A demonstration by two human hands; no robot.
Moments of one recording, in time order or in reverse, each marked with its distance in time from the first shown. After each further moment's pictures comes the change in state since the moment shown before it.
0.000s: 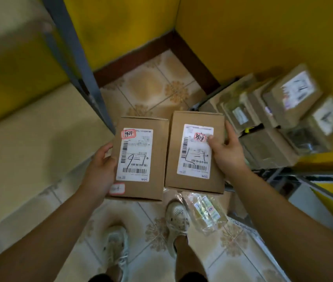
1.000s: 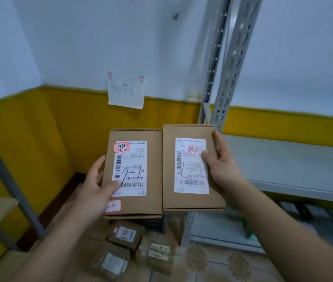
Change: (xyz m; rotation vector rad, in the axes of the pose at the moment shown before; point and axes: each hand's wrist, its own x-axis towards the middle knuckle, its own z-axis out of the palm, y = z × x) left_hand -0.496 0.174 -0.039 0.223 -0.626 0.786; right_hand -0.547 -0.124 -0.306 0.375 0.608 -0.299
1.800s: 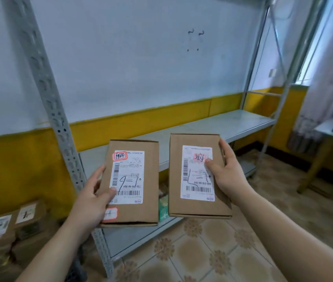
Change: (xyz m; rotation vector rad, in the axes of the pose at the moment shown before) left_hand -0.102 0.070 0.250 0.002 -0.674 0.251; right_hand -0.222 0.020 -0.278 -0.109 0.815 0.038
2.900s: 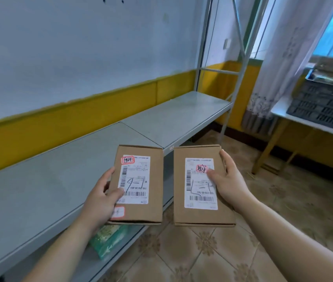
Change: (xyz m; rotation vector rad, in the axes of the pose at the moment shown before) left_hand 0.290 -0.021 0.363 0.067 -0.333 -0.169; right_hand 0.313 0.168 -0.168 -0.177 0.174 0.311
